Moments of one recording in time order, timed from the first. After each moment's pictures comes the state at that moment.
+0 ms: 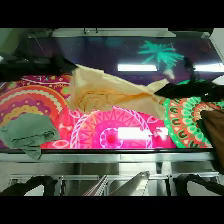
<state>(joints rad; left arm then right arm) -0.01 -1.20 1.37 0.63 -1.12 -1.21 -0.17 -1.24 1.06 -0.60 1.15 0.95</state>
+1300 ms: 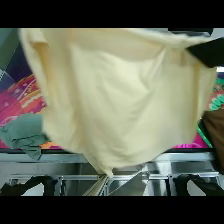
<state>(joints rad) 0.07 -1.28 1.87 0.79 -1.27 -1.26 -0.19 -0.98 1.26 -0.56 1.17 1.01</state>
